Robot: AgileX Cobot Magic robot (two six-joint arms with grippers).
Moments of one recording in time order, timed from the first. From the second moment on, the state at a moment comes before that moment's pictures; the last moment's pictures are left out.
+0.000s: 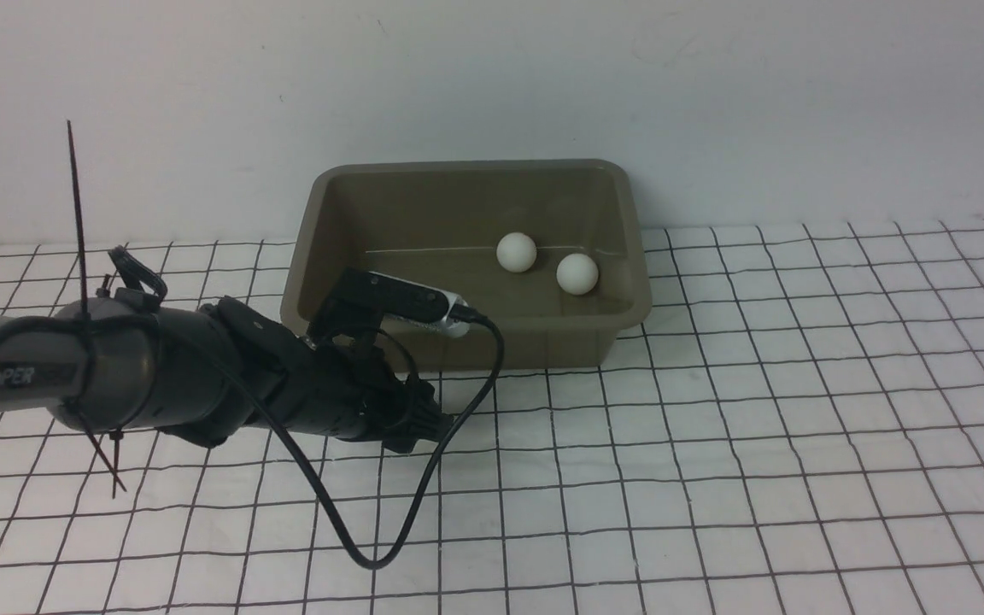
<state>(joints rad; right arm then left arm) 0.43 1.35 -1.79 0.54 0.98 -0.94 -0.36 1.87 -0.96 -1.12 0.13 1.07</state>
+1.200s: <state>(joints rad) 0.43 1.35 -1.79 0.55 0.98 -0.94 -0.30 1.72 -1.18 -1.27 0.36 1.33</state>
